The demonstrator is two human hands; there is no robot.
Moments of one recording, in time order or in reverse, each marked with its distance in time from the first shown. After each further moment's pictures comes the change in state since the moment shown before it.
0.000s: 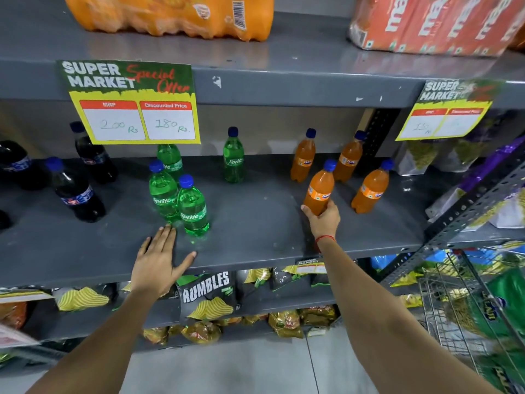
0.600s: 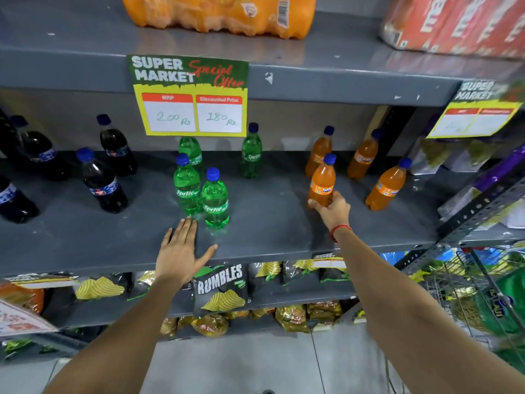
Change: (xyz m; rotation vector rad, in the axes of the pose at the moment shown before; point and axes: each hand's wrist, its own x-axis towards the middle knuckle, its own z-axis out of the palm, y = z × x) left_hand 0.003 -0.014 0.012 0.018 -0.022 0.021; right_hand -0.012 -0.029 0.002 -0.158 -0.144 -0.098
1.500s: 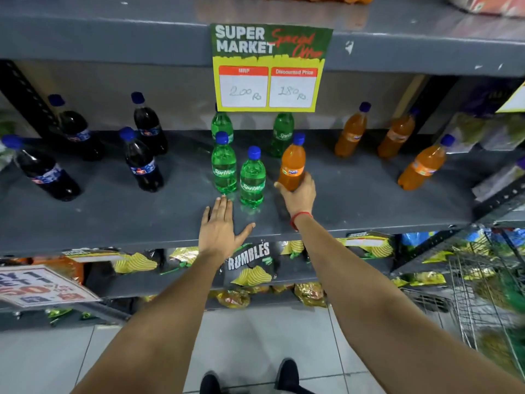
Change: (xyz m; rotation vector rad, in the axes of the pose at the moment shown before) left_hand 0.007 -0.005 0.005 0.023 -0.018 0.040; right_hand -0.062 -0.063 0.136 0.100 0.048 -0.010
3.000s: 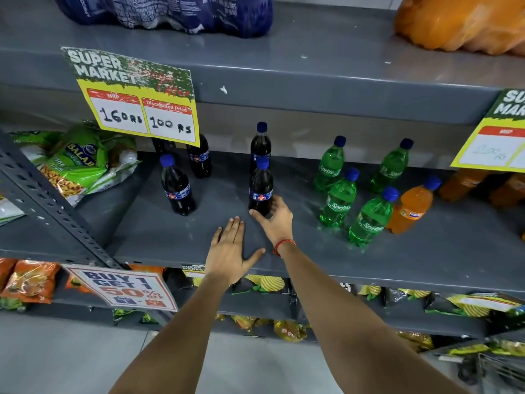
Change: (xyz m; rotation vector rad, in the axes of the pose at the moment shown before) left_hand -0.032 -0.208 -0.030 -0.091 0.031 -0.090; right_hand -0.108 -0.115 0.237 0.115 -0.339 -0.185
